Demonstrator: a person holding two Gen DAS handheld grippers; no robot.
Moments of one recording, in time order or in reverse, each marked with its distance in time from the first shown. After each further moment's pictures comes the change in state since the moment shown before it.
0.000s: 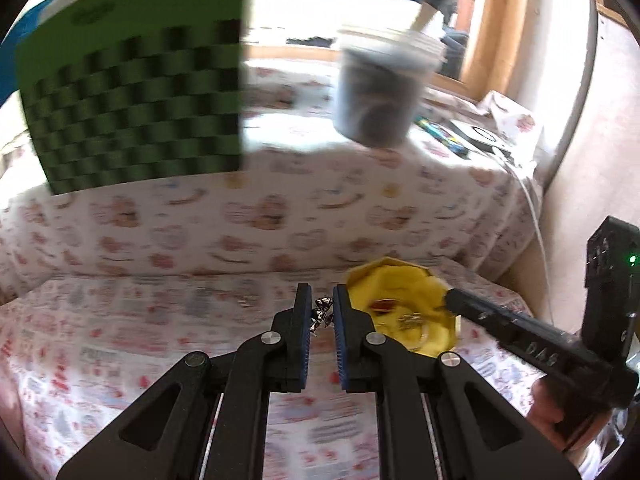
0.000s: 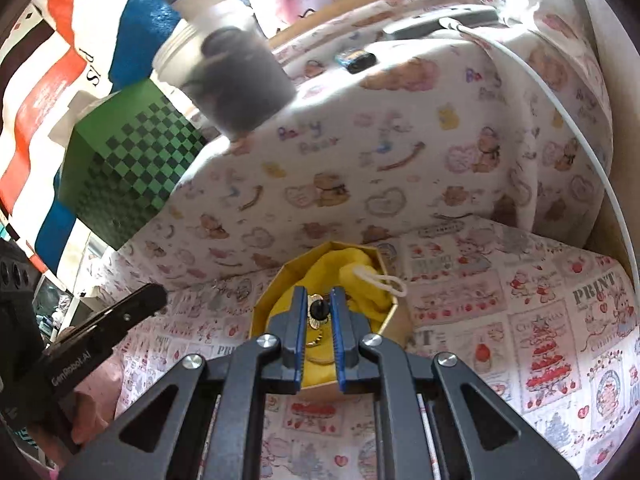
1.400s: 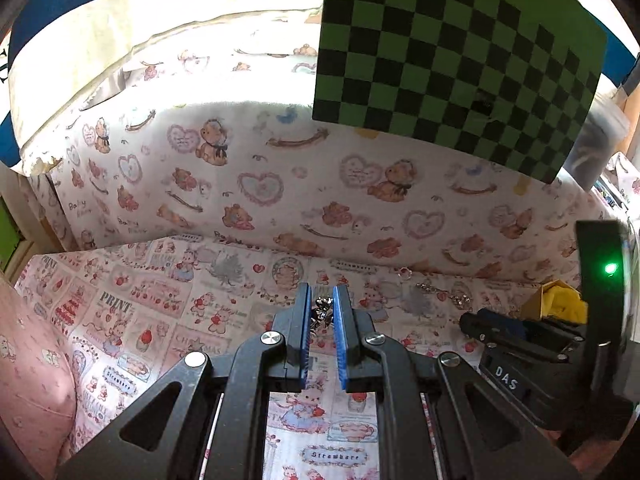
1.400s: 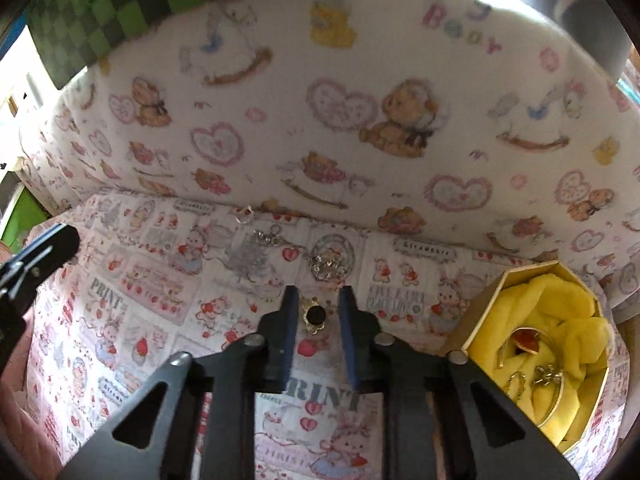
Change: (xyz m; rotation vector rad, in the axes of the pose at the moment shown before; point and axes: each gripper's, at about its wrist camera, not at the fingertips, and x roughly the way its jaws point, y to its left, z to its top) left arm -0.012 0.184 -0.037 -0.217 -0.028 0.269; right arm 0.171 0.157 -0.030 -0.394 0.292 -0.275
